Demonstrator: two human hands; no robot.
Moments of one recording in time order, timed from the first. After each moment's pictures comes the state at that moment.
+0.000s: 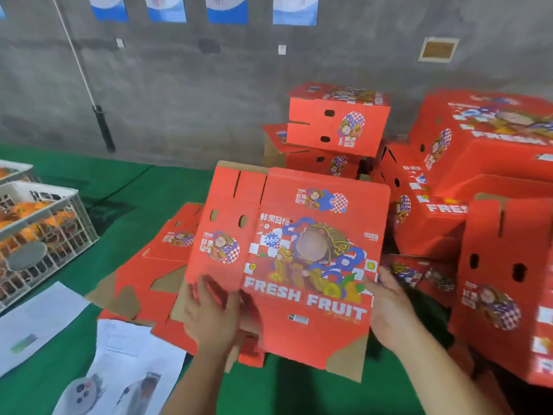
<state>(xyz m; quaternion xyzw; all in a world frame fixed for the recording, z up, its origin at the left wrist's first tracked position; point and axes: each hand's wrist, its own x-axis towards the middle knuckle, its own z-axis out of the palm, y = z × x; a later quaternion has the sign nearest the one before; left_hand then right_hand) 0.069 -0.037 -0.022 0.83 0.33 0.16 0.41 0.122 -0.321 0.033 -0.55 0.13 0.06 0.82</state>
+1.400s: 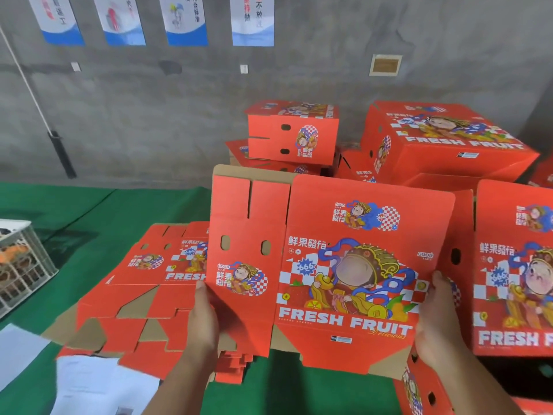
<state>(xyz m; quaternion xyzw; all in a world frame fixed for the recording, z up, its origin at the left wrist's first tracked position) 0.083 -0.070 0.004 0.60 0.28 0.08 0.75 0.089 -0.431 0.052 -0.58 0.27 -0.09 0.76</state>
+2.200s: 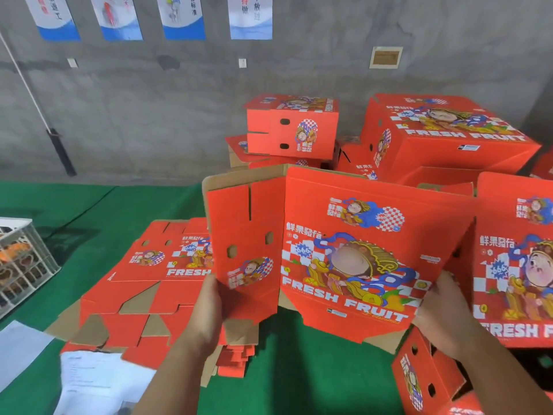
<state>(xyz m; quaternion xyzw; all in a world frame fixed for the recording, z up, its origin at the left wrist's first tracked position) 0.097 -0.066 0.018 0.62 0.08 -0.04 0.78 0.083 -0.450 0.059 -0.82 0.19 -0.12 0.53</state>
